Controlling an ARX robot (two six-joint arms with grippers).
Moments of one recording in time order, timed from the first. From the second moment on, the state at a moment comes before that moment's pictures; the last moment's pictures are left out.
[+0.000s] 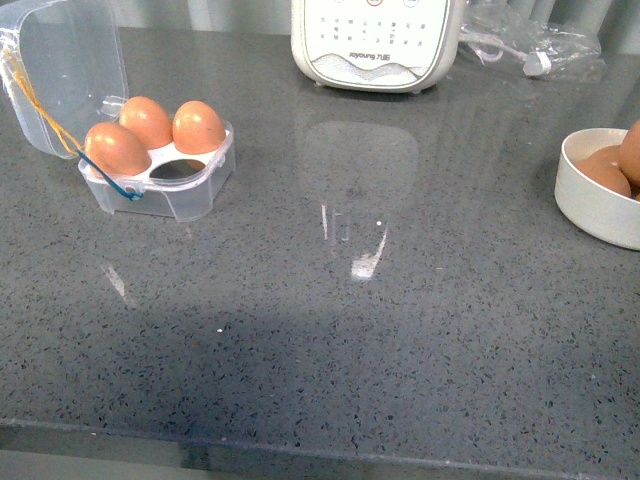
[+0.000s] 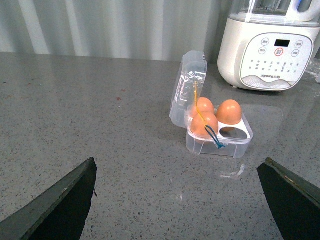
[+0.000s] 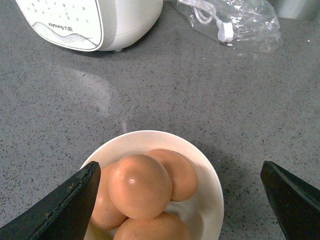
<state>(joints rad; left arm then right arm) 0.00 0.00 0.03 0.00 0.00 0.00 -0.14 1.45 0.66 0.41 -0.41 -0.16</state>
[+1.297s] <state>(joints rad) 0.00 0.00 0.03 0.00 0.00 0.00 -0.11 1.57 0.66 0.47 -0.43 -0.21</state>
